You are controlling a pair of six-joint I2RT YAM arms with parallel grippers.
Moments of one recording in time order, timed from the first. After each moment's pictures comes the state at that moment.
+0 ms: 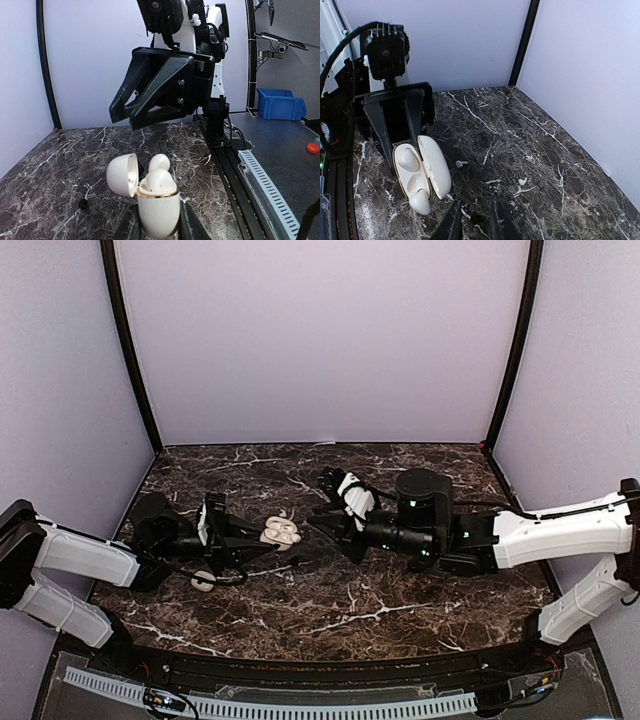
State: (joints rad) left arm -0.64 1.33 0.36 1.04 0.88 0.02; right arm 1.16 1.40 0.89 0.31 0.06 -0.19
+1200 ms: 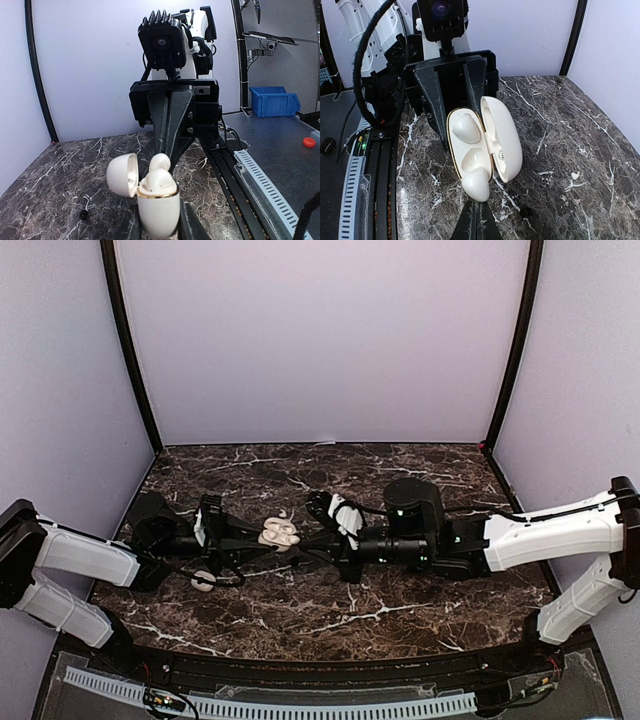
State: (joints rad) left arm -0.64 1.34 0.36 1.10 0.94 0.04; right arm 1.17 1.44 0.88 0.27 -0.17 -0.12
